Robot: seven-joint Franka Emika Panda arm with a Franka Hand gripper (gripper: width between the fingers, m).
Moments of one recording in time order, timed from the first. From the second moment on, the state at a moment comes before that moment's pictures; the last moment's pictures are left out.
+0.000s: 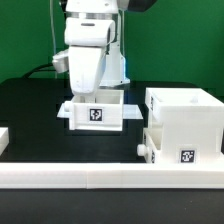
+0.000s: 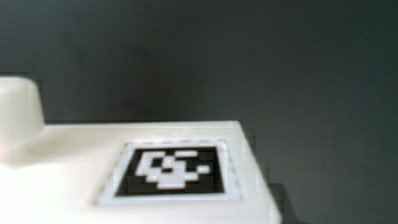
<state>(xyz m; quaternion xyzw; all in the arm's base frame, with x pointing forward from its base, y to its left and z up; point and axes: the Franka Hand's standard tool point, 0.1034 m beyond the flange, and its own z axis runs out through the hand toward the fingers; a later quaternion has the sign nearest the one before) 0.509 -0.046 0.074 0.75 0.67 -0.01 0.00</state>
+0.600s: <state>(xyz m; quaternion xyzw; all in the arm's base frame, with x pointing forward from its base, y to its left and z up) 0.531 -0.041 0.071 0.73 0.68 -0.01 0.00</state>
